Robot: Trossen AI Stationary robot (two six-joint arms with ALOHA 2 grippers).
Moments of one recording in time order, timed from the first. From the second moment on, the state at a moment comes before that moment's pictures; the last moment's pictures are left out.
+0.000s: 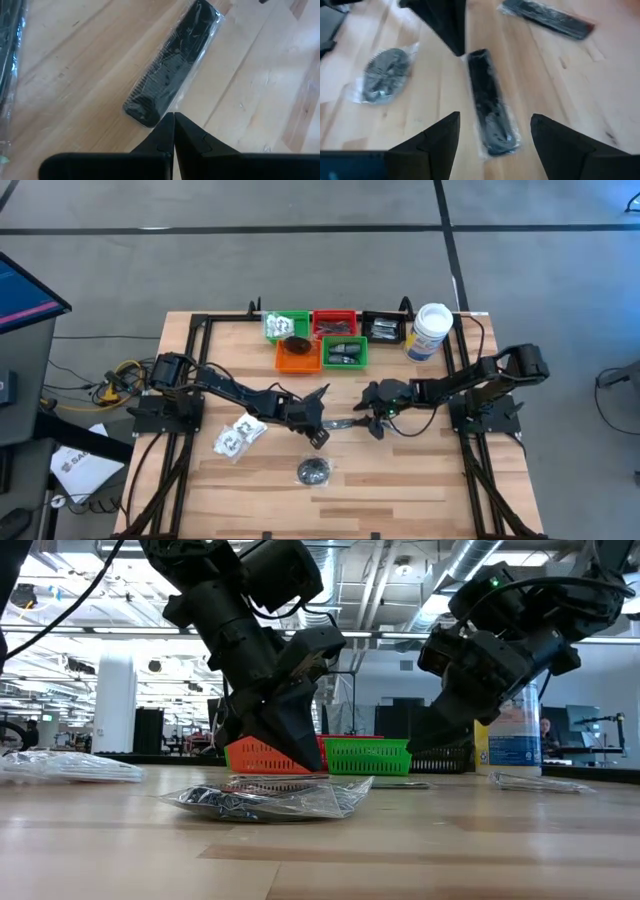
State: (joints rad) left arm -0.14 1.87 1.02 -0.07 -0.10 -0.87; right arm 0.01 1.54 0.45 0.47 -0.10 0.30
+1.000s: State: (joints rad) left arm -0.15 1.87 0.95 -0.06 -0.09 -0.90; right arm 0.03 1.54 0.45 0.47 -0.10 0.34
